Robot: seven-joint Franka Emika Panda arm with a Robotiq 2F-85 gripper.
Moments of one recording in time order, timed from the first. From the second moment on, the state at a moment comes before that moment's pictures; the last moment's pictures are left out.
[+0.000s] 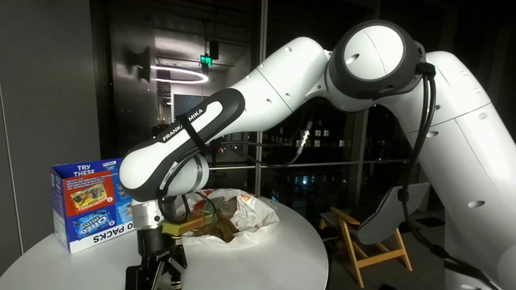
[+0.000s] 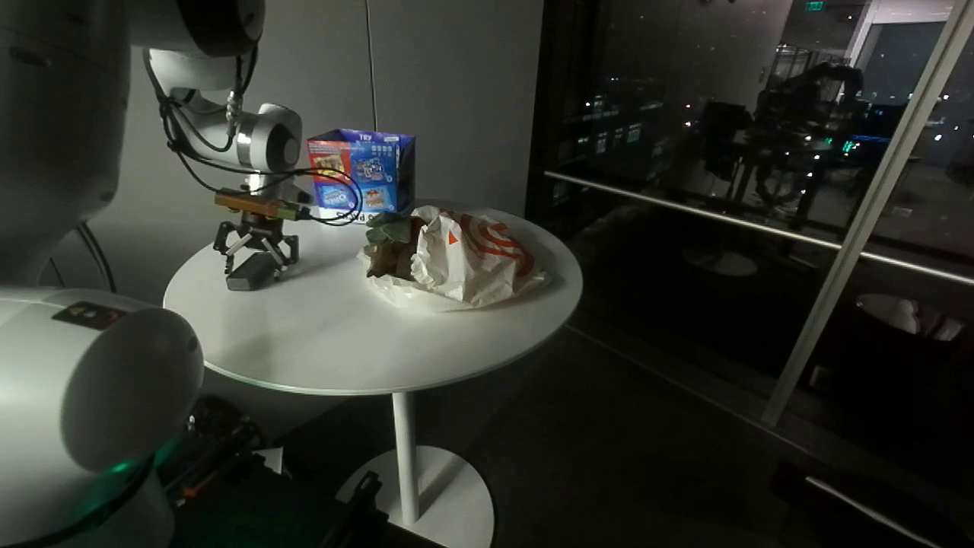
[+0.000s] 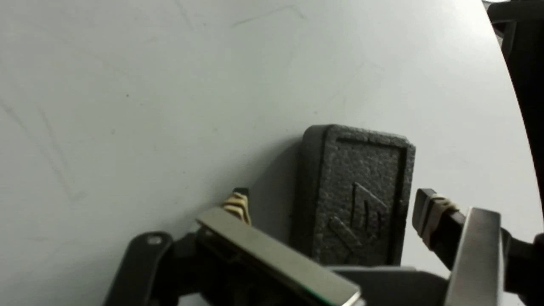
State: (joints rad) arm 0.34 0.50 0.27 -1.82 0.12 2.03 -0.08
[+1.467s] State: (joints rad) arm 0.29 0.29 0.13 -2.02 0.08 2.18 0.38
